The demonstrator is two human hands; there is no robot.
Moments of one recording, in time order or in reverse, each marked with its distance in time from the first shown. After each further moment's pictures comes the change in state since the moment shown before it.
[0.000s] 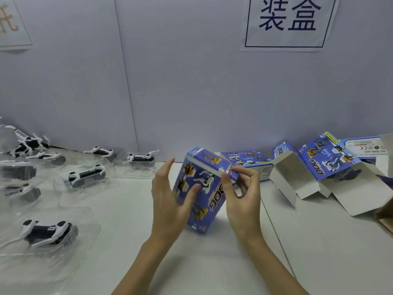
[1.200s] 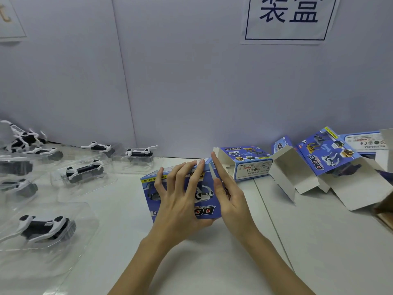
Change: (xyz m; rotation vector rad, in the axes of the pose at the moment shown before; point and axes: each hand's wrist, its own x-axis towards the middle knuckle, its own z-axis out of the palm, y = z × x) left_hand -0.008 -0.002 0.005 0.574 -0.212 0.388; right_hand -0.003 0.011 -0.008 -0.140 -0.446 0.076
